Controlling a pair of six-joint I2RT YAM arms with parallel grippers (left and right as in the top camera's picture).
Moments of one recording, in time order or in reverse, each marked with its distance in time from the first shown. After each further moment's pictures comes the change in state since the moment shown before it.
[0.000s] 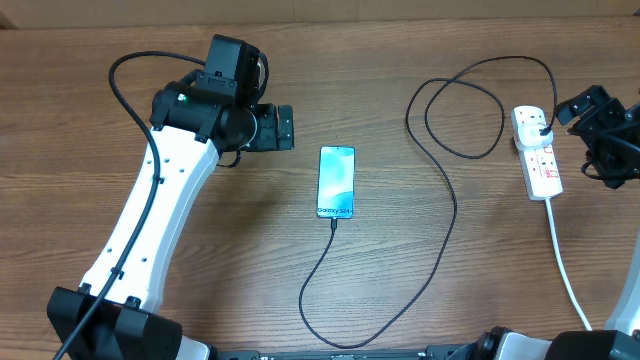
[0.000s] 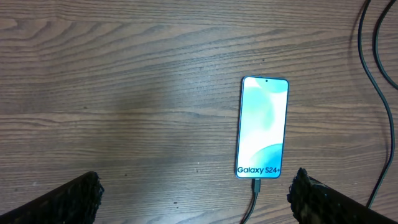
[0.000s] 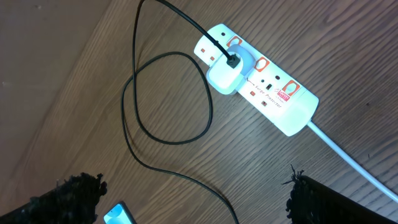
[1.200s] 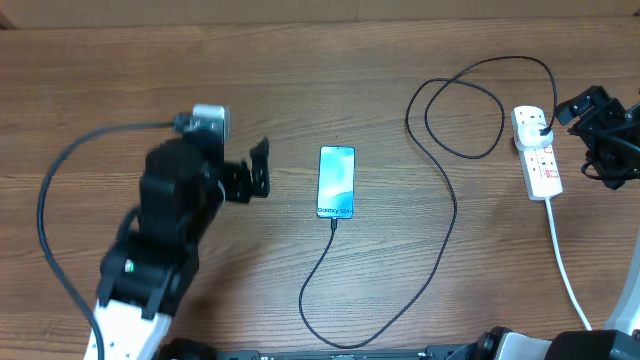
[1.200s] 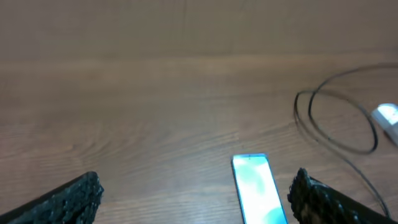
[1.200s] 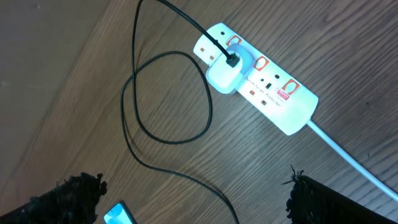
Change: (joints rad) left arm 0.012 -0.701 -0.671 0.651 -0.064 0.163; right arm 0.000 0.000 0.000 -0.003 0.000 0.003
